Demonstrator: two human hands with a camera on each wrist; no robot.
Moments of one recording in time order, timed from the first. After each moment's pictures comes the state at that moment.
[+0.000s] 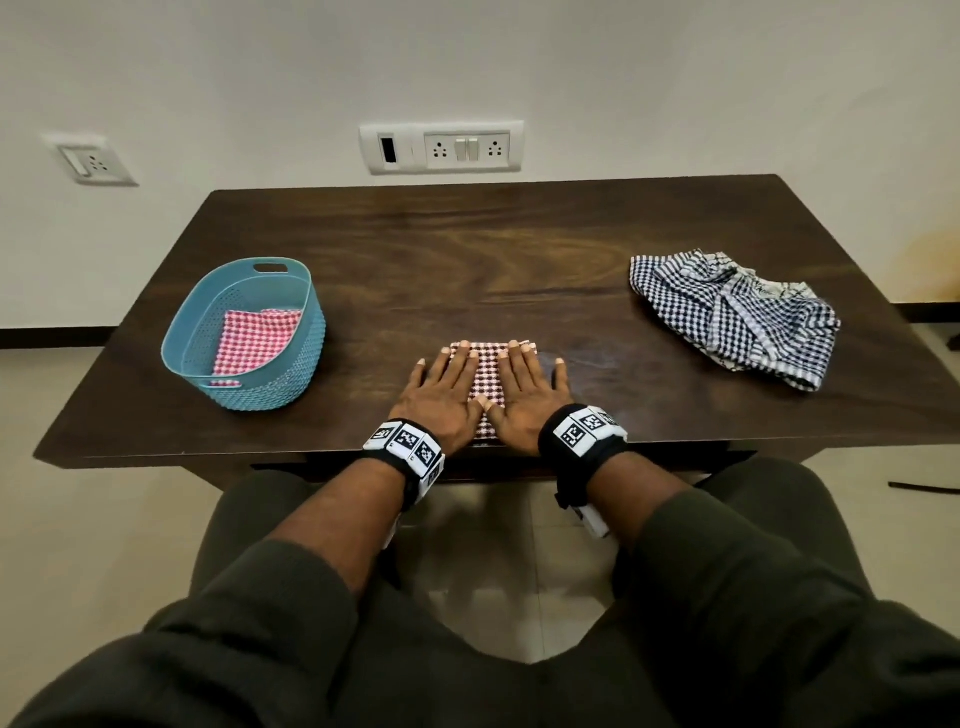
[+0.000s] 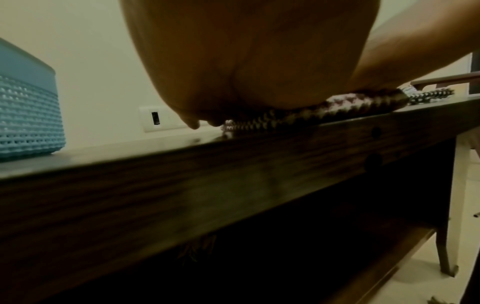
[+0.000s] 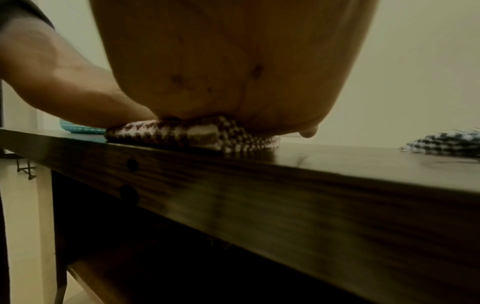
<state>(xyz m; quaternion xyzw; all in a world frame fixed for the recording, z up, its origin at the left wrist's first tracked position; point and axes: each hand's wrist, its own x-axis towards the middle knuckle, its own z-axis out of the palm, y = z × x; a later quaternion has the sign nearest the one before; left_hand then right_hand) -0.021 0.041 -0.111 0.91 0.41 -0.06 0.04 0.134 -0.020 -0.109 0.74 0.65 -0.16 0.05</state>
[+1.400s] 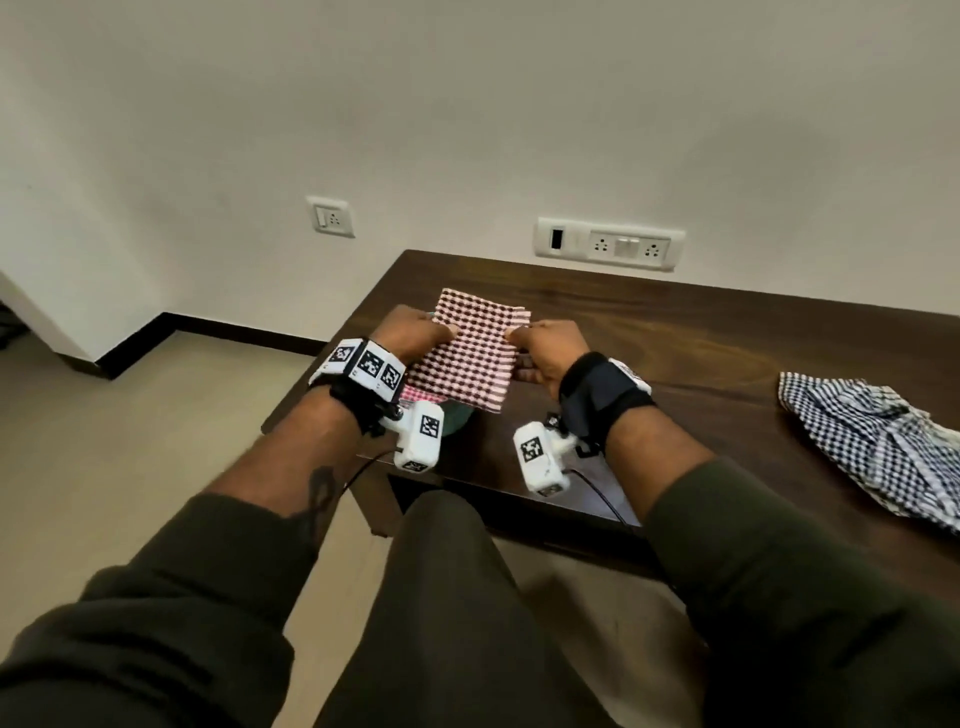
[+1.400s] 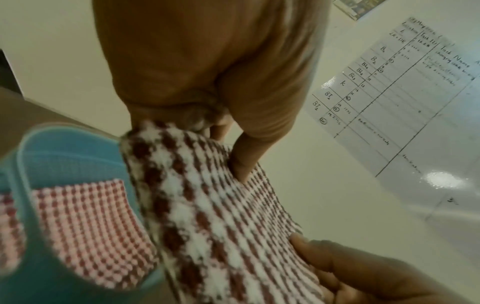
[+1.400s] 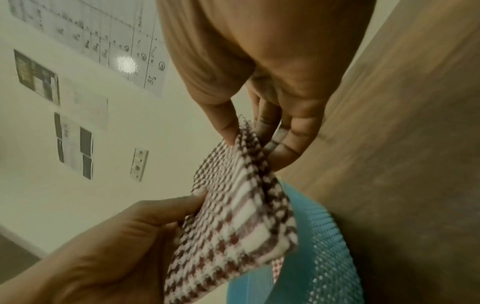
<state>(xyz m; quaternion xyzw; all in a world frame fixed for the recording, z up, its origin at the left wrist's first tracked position) -0.206 0.132 0.077 0.57 0.63 0.27 0.45 -0.020 0.088 0.059 0.58 0.35 -0.55 -0.48</state>
